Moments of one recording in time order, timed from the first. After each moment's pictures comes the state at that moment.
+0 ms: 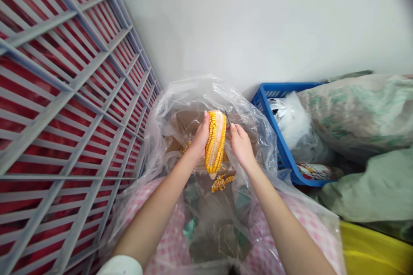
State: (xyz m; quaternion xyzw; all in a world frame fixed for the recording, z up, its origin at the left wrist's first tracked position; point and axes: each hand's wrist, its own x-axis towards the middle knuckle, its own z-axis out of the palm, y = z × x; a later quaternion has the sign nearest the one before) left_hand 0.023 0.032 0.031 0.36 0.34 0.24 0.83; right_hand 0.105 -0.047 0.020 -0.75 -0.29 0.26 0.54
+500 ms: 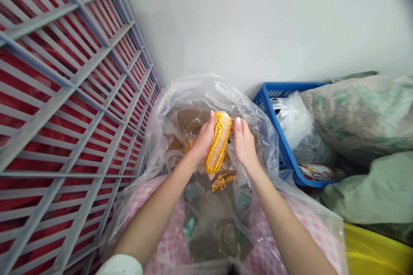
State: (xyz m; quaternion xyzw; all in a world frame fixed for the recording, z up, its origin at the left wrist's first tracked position) left_hand 0.024 0.028 0.033 0.45 0.34 0.26 0.78; right_hand 0.100 -0.053 0.035 -0.77 -0.32 0.19 0.52
